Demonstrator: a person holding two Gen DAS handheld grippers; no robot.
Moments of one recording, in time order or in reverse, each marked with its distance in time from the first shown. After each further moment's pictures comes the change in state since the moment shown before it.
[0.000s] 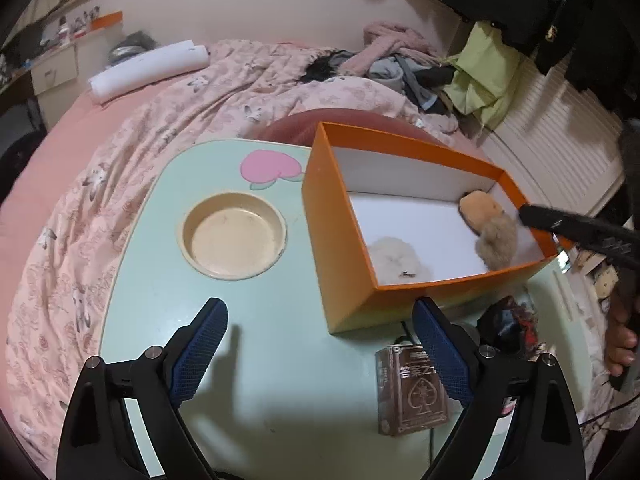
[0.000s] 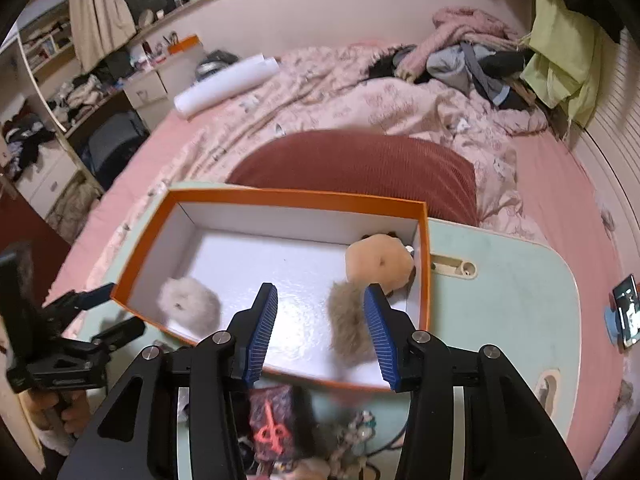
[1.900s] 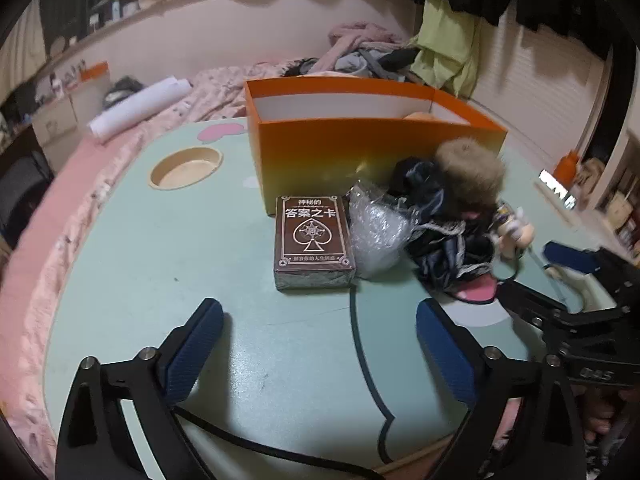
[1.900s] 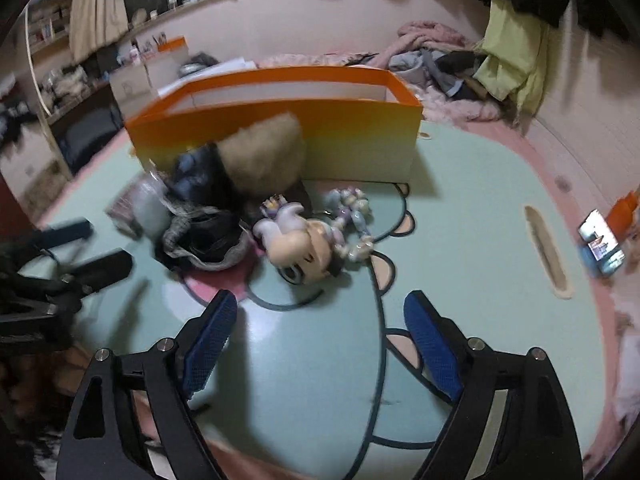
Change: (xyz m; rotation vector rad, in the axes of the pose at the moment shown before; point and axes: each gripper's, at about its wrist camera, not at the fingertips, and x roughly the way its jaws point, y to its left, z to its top) left arm -0.022 -0.073 -0.108 0.198 -0.077 0.118; right arm -0.034 0.015 -0.178 -0.013 -0.141 -0.151
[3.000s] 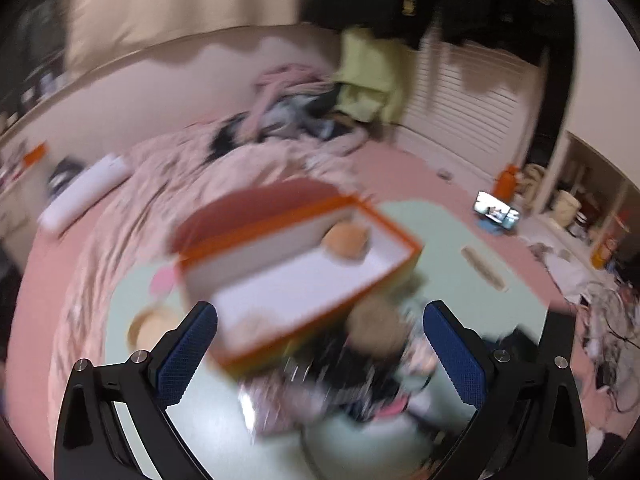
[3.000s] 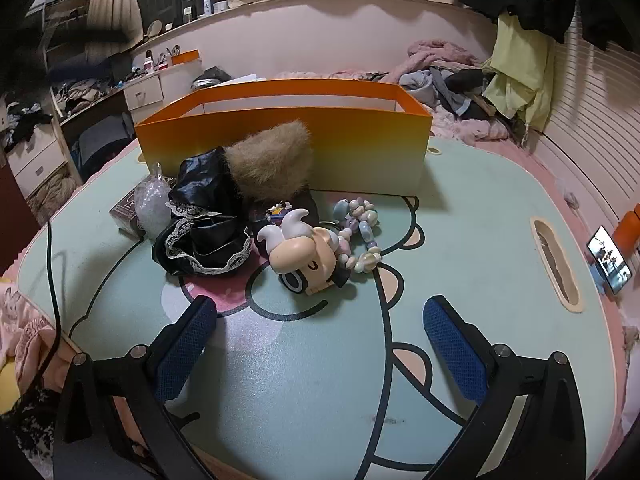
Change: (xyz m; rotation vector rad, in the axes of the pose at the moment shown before) left arm -0.049 -0.046 0.144 0.220 -0.085 -0.203; right arm 0.003 0.000 -0.008 -0.023 -0.073 0.042
